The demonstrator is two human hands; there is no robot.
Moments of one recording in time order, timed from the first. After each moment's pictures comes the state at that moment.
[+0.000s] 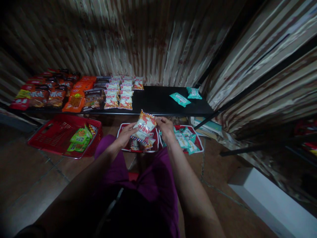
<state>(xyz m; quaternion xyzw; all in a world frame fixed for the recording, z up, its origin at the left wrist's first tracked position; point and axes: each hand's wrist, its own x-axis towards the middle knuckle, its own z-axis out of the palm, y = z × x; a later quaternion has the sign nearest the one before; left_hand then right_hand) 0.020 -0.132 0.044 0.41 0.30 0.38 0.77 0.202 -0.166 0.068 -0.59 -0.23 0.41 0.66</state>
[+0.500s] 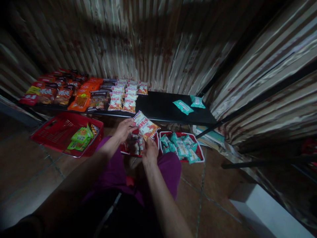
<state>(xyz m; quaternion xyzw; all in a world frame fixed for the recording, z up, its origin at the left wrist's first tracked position) 0.023 -0.103 0.061 0.30 0.36 0.47 0.75 0.112 -0.199 0.025 -0.47 0.02 0.45 0.76</state>
